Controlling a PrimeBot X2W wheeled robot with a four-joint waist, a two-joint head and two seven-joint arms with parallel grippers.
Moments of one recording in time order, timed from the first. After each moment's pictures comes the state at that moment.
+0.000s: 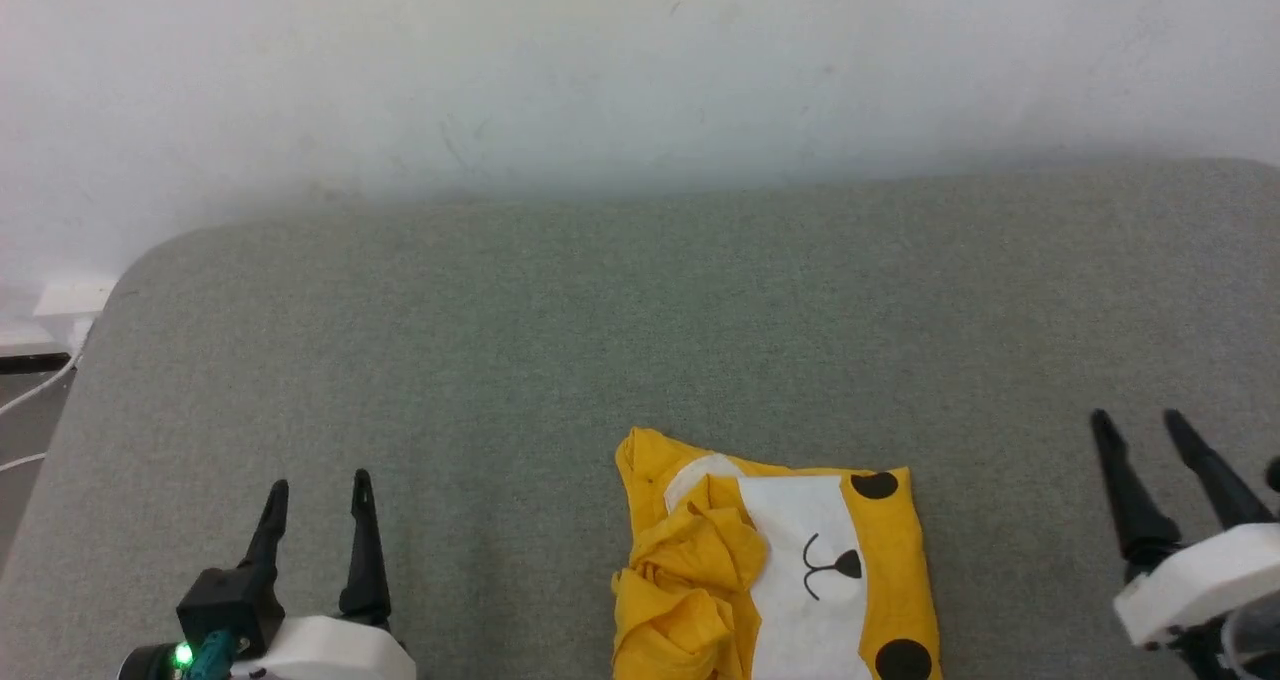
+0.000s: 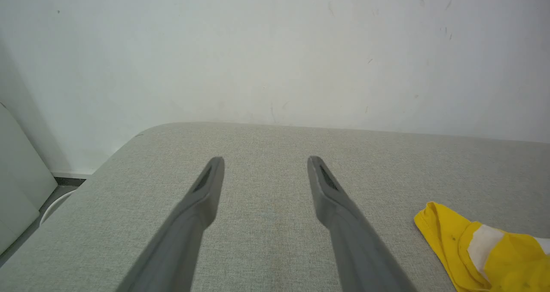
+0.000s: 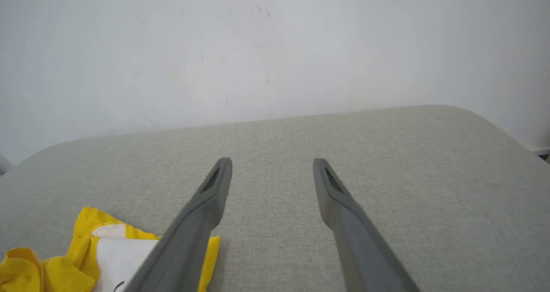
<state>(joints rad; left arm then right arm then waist) 0.07 0.30 -0.22 0.06 -0.39 0.26 -0.25 0.03 -0.22 -0.06 0.00 0.37 0.13 0.05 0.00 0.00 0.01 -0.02</state>
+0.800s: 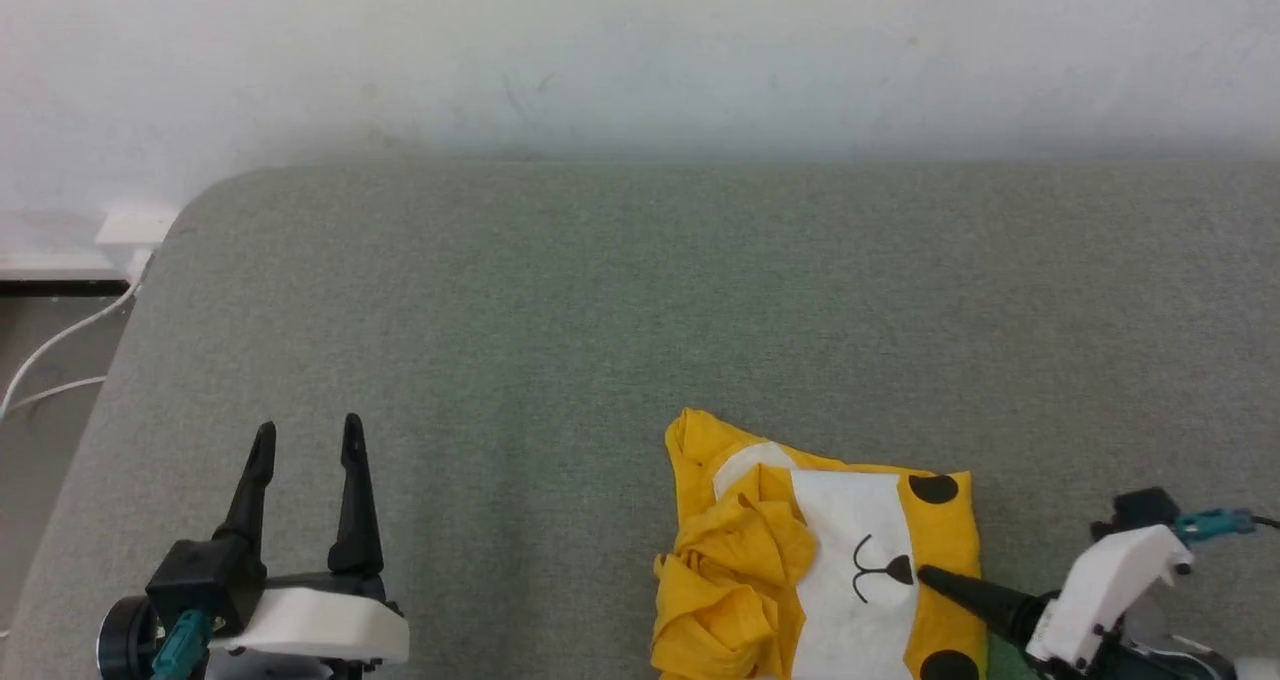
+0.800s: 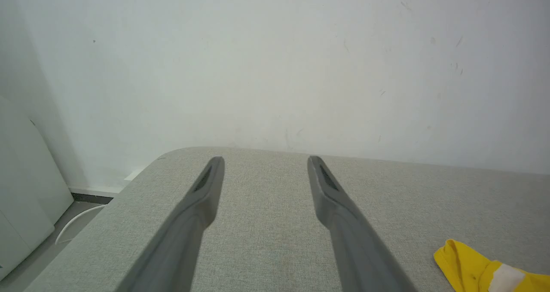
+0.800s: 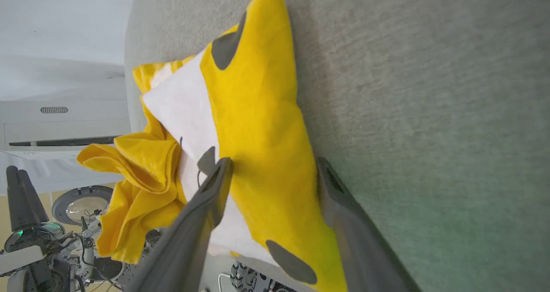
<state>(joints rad) 0.05 0.24 -0.11 -0.02 -0.31 0.16 -0.26 -0.05 -0.07 -0.22 0.30 0.88 0.13 0.85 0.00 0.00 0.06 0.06</state>
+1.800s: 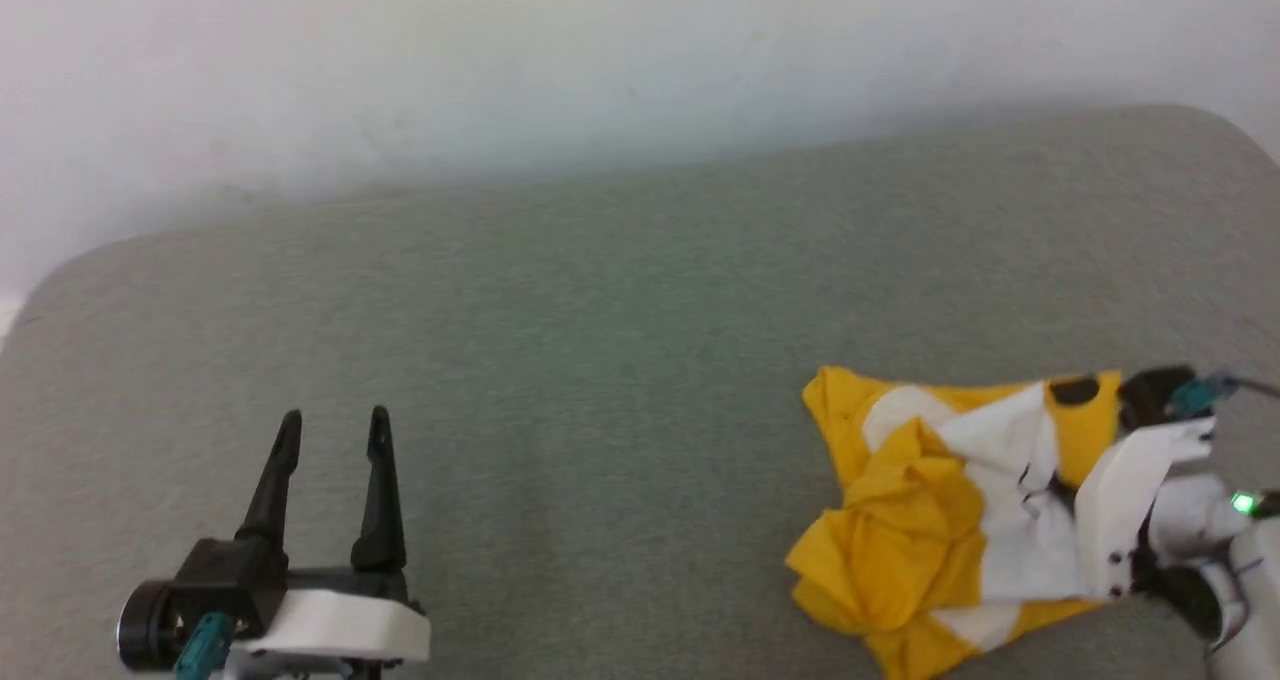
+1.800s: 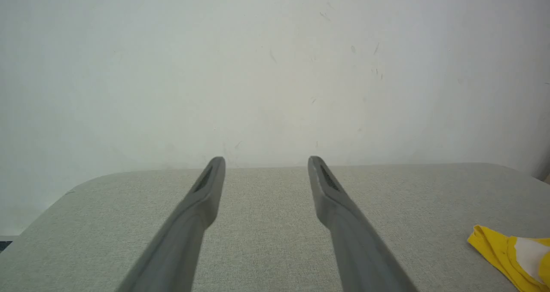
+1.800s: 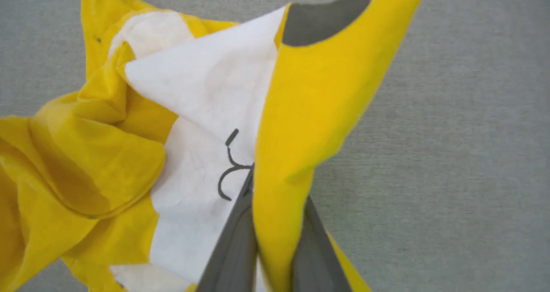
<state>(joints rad) 0.07 0.14 -0.05 -0.04 -0.21 0.06 -0.26 -0.23 -0.35 0.13 0.38 0.43 0.13 0.61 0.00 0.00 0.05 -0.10</state>
